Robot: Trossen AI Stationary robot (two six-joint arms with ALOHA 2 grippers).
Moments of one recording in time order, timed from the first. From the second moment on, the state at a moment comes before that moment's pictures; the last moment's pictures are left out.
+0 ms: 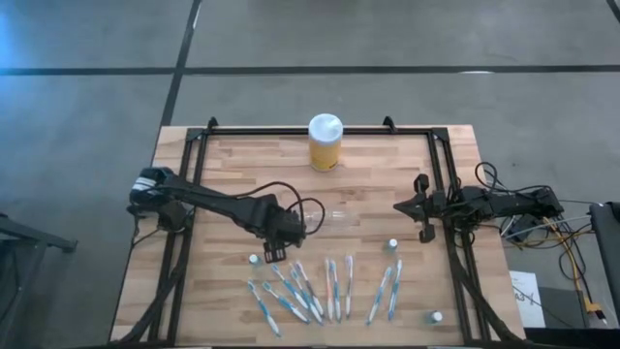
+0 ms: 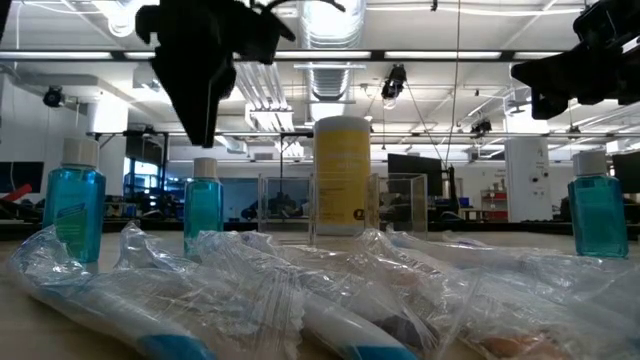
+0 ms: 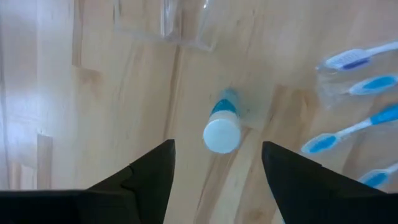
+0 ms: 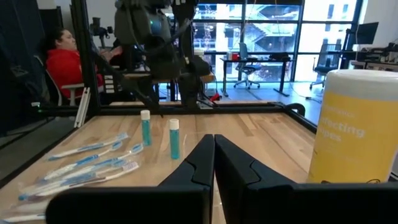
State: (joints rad) left arm -0.22 1.72 1.42 -1.16 -0.19 -0.45; right arm 0.13 0.02 0.02 0.05 0.16 0.02
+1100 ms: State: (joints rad) left arm -0.20 1.72 1.31 -1.00 -0.15 -0.36; right arm 0.13 0.02 0.02 0.06 0.22 0.00
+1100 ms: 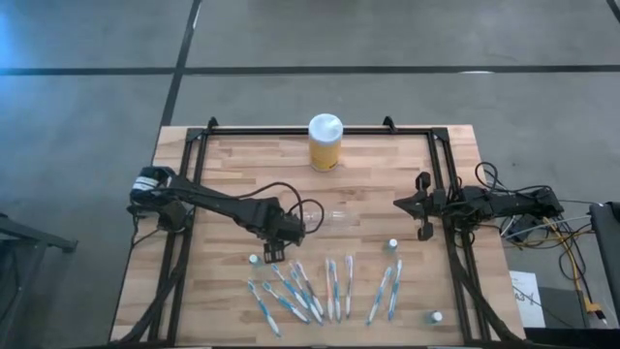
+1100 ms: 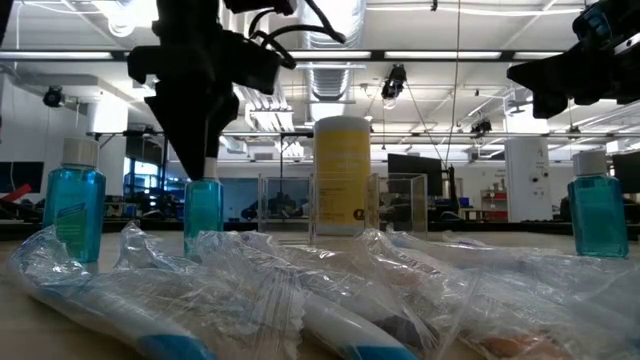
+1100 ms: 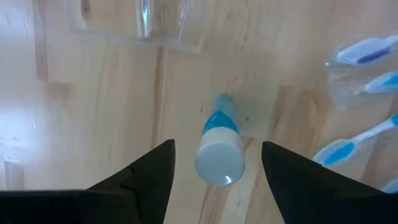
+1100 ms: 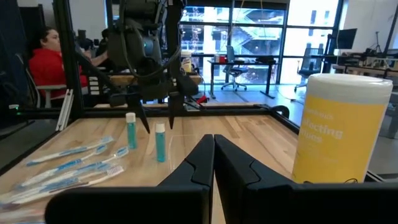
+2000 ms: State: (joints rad) left arm -0.20 1.72 1.32 -1.00 -0.15 -0.36; right arm 0.13 0.02 0.02 0.06 0.22 0.00
